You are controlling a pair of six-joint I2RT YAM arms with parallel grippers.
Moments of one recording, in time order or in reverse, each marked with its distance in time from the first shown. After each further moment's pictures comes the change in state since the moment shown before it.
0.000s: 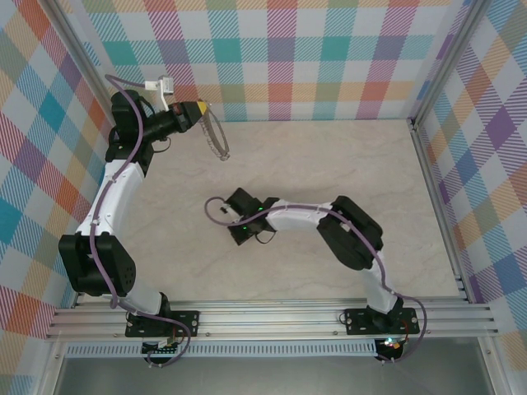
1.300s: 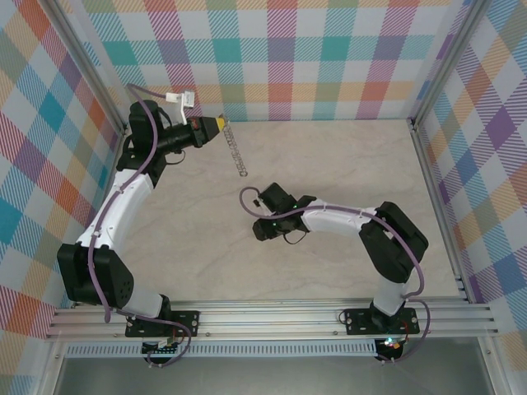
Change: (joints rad) left arm -0.127 -0.079 -0.085 -0.069 -0.031 0.075; right arm -0.106 -0.282 -0.259 -0.049 -0.011 0.070
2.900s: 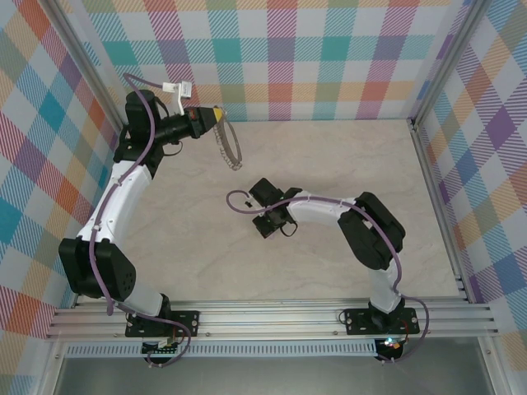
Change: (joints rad) left arm 0.025 0.053 0.108 -0.042 0.002 0.023; right arm -0.017 0.172 0.175 -0.095 0.084 -0.226
